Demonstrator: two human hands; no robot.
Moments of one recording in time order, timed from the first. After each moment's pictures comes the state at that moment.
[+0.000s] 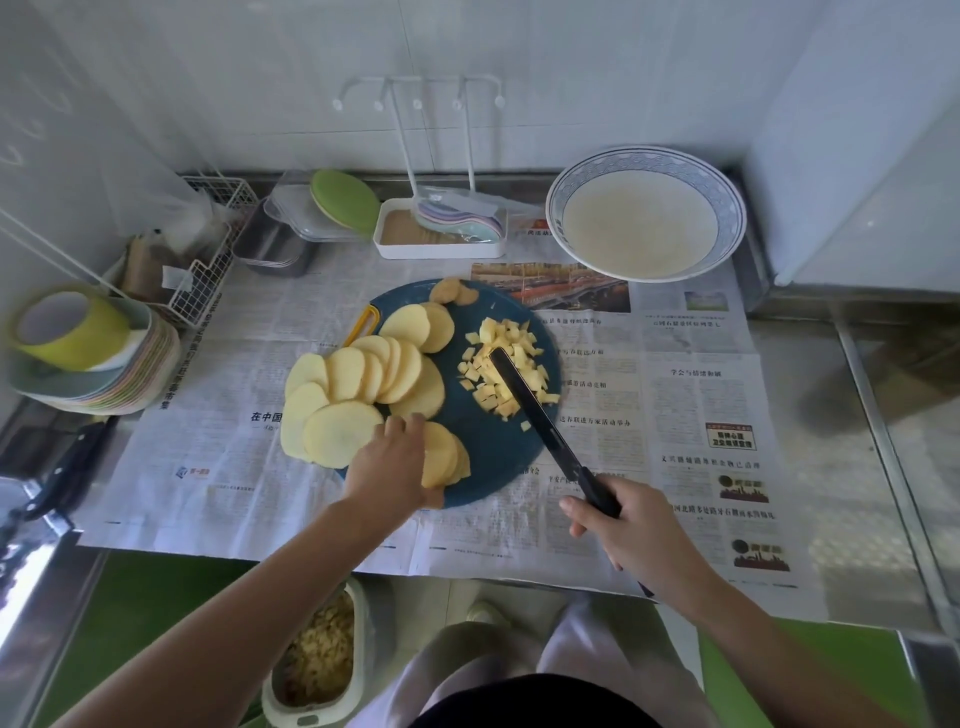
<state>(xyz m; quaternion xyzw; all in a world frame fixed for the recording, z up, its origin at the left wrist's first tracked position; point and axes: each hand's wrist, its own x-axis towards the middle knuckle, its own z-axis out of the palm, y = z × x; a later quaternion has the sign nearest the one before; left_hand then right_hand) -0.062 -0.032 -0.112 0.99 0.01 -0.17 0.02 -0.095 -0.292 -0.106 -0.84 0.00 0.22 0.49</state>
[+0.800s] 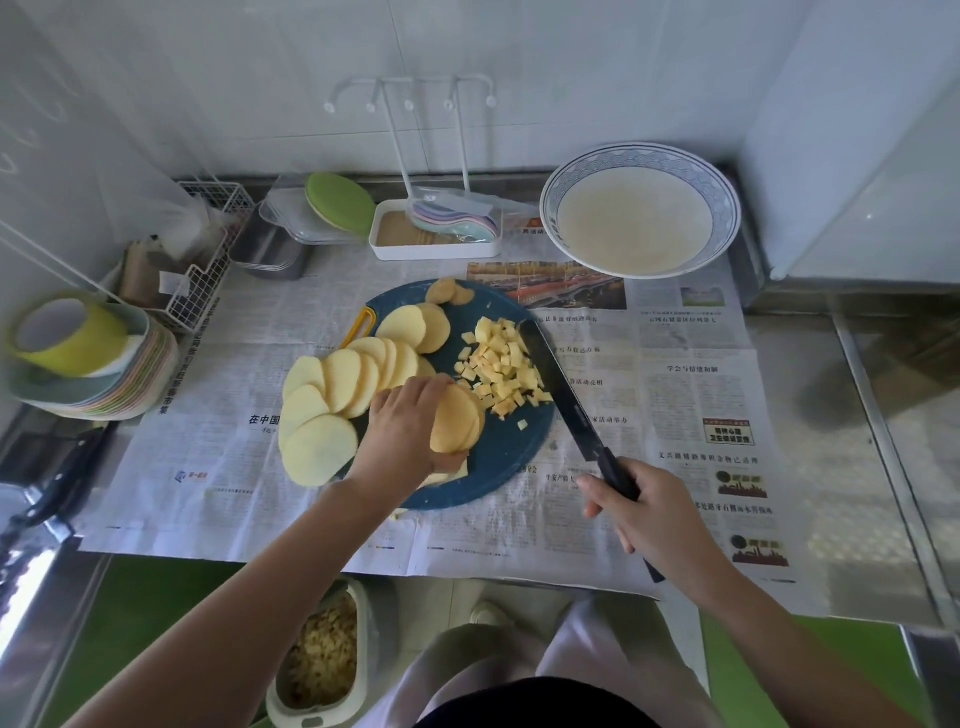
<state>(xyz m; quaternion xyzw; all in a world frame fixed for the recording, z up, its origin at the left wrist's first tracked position) -0.047 -0.040 -0.099 0.99 -0.07 -0.01 0.16 -0.090 -0.301 -0.096 -0.81 0.05 0.19 0.55</state>
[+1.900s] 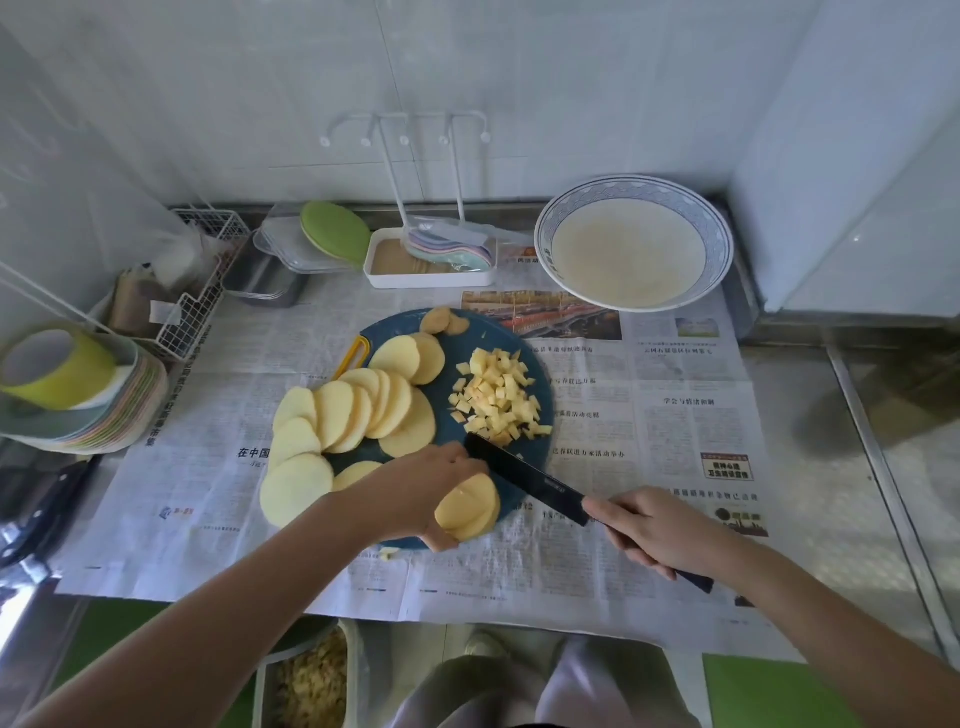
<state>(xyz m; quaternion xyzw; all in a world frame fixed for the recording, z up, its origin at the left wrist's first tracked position) -0.025 -0.042 -0.098 0.92 -0.25 -0.28 0.06 -0.042 -0.333 -0.108 -0.82 -0.07 0.41 0.40</state>
